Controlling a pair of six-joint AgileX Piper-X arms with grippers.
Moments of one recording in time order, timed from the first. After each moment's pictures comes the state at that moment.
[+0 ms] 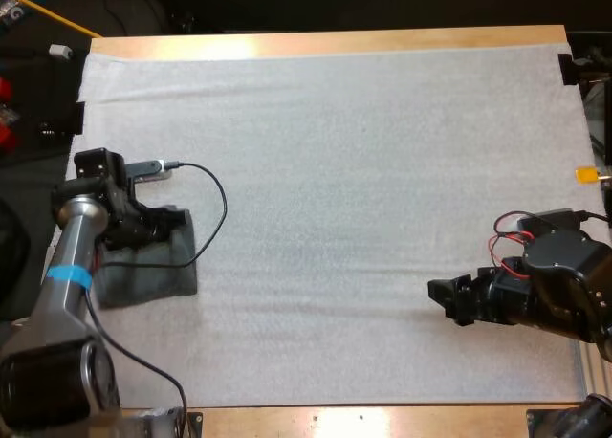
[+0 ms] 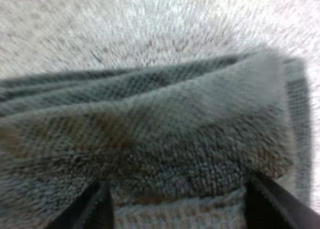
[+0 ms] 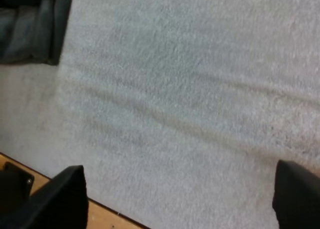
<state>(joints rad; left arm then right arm) 0.21 1.61 -0.98 0.87 0.06 -1.72 0.69 0.80 -1.02 1.14 -0.14 -1.35</state>
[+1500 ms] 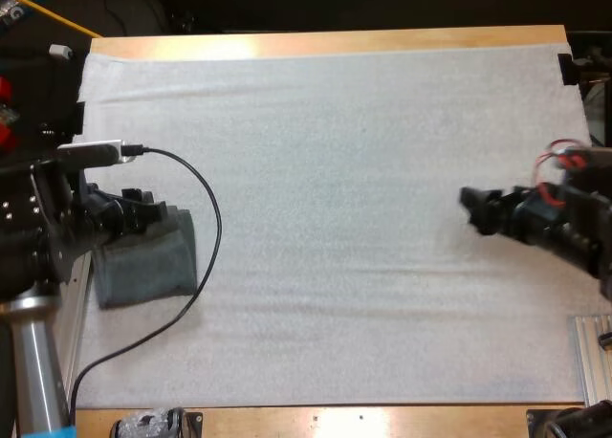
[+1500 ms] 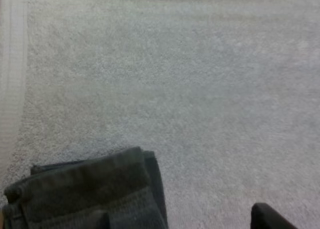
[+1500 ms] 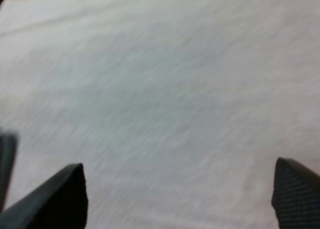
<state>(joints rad) 0.21 1.00 -1.13 1.14 0.25 -1.72 0.29 0.90 -1.02 0.88 -0.14 -1.49</state>
